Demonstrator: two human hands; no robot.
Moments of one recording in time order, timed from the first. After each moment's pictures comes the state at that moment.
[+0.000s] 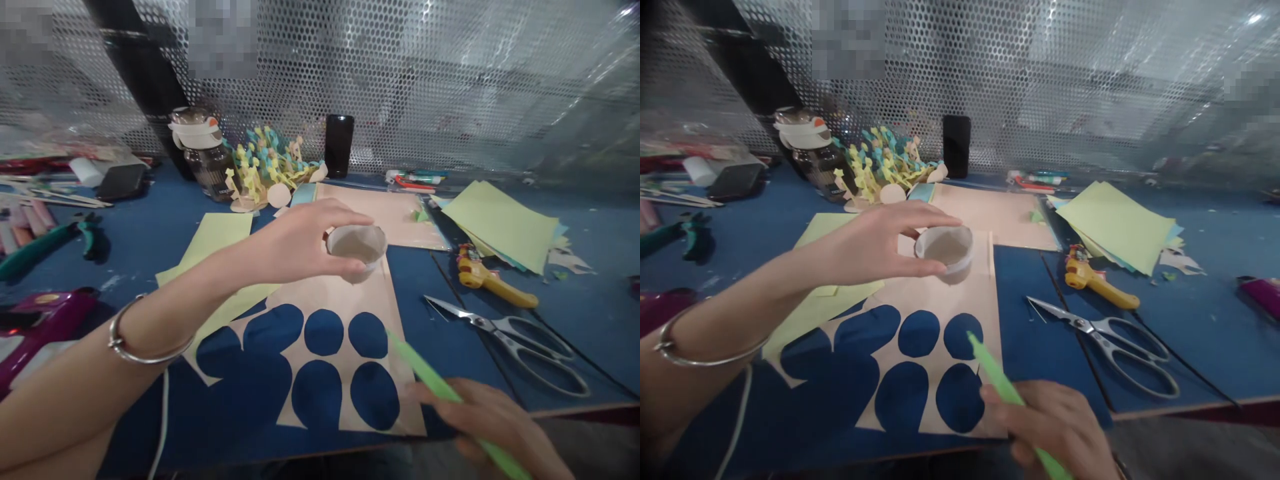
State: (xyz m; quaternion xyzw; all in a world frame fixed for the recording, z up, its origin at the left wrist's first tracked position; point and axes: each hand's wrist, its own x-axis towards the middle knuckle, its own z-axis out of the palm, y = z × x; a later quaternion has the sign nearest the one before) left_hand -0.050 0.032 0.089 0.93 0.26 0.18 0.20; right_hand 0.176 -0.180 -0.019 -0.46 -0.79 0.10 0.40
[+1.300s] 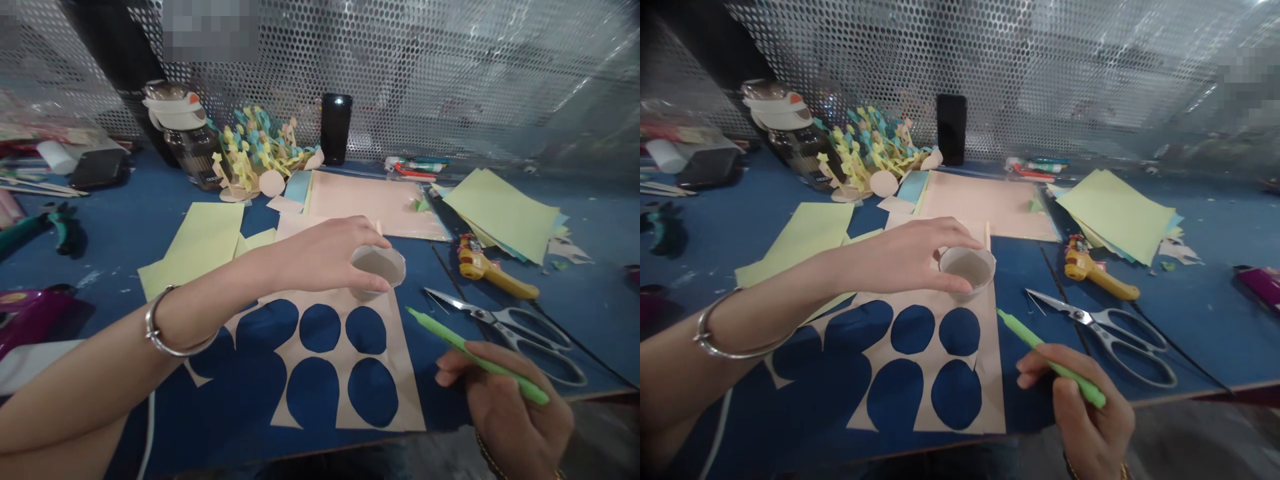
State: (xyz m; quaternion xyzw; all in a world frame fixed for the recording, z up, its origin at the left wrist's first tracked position) left_hand -0.020 0.034 0.065 0.94 0.20 0.10 0.26; right_hand 0.175 -0.173 -0.040 -0.56 -0.52 0.17 0.62
